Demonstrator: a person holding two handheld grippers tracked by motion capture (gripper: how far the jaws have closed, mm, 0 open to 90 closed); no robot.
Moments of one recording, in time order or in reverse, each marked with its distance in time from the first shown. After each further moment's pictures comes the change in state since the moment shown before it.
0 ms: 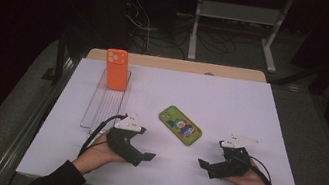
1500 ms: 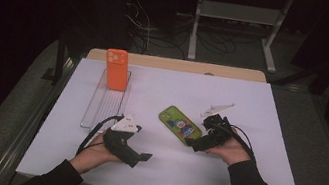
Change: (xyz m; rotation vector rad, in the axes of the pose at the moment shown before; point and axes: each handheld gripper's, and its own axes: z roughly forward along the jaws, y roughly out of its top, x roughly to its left) left arm 0.003 -0.004 -0.005 -0.009 0.044 0.001; right arm -0.002 0.084 0.037 0.177 0.032 -0.017
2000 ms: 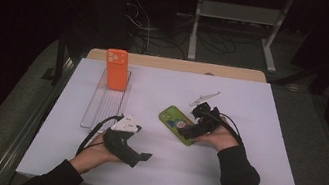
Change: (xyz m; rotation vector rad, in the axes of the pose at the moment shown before) left arm 0.000 0.000 0.000 0.000 0.004 0.001; right arm -0.008 0.030 0.031 0.035 -0.018 -0.020
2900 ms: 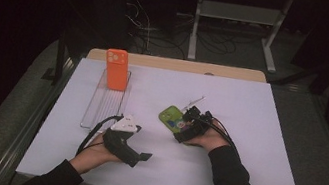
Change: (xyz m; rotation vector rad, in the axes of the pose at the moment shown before) left arm 0.000 0.000 -0.001 0.000 0.000 -0.001; right arm 0.001 -0.005 0.046 0.138 -0.071 -0.042
